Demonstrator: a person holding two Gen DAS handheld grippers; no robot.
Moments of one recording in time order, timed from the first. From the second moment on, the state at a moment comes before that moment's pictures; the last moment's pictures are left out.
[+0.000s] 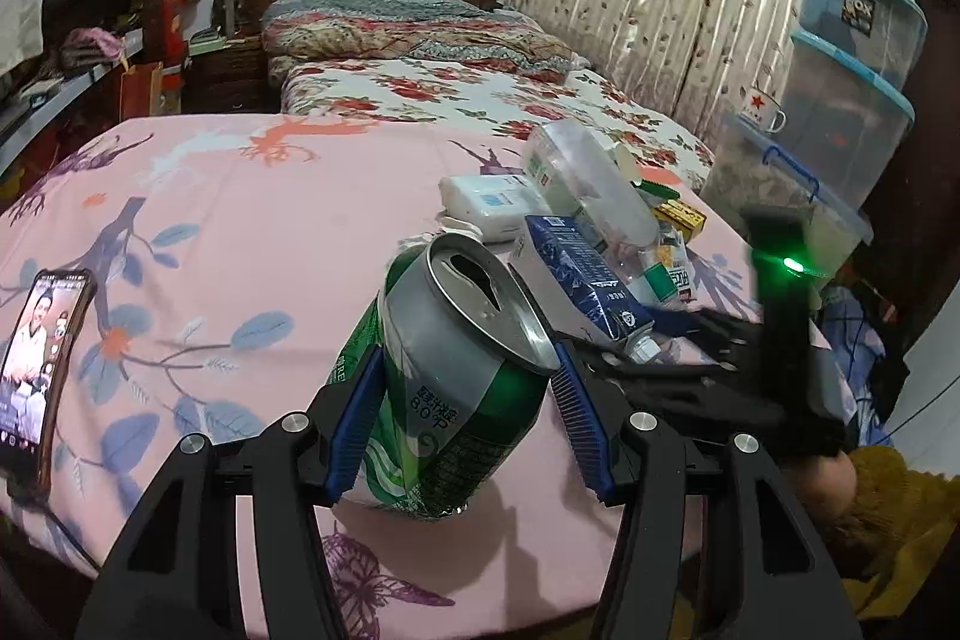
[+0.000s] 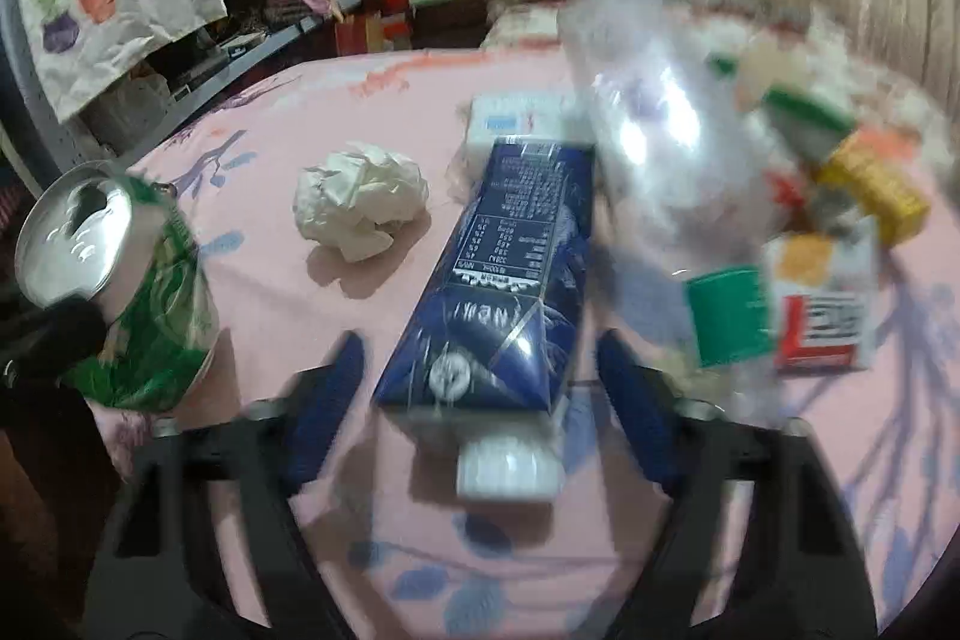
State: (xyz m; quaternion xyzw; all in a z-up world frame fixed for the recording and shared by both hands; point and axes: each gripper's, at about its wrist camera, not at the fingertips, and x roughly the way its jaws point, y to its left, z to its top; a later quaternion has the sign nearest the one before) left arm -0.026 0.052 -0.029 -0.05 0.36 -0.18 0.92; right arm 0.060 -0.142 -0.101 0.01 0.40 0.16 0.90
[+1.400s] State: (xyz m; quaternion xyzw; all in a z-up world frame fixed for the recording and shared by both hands) left arm 0.180 -0.579 -0.061 0.06 0.49 -0.51 0.71; right arm -0.018 -0.646 -0.109 0.43 0.23 -0.20 0.85
